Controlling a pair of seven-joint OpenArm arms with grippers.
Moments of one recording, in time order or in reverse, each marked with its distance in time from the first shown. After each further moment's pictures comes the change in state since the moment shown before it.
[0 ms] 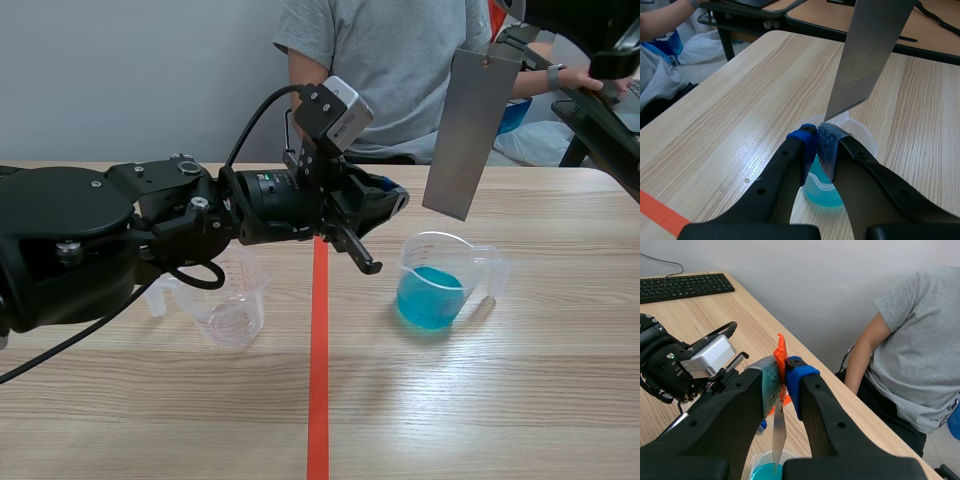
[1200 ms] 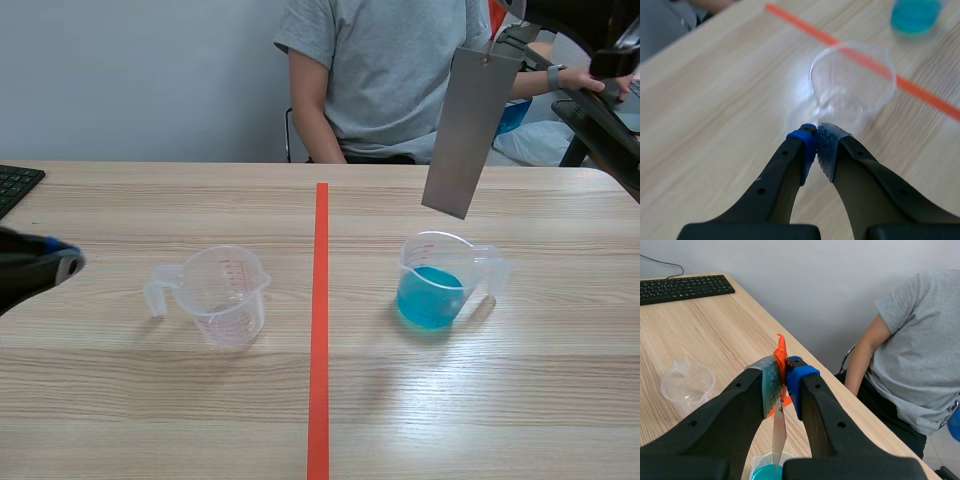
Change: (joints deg) left arm 46.8 -52.1 -32.7 24.9 -9.9 2.1 -8.6; right arm 0.0 0.0 -0.1 0.0 0.0 0.0 0.5
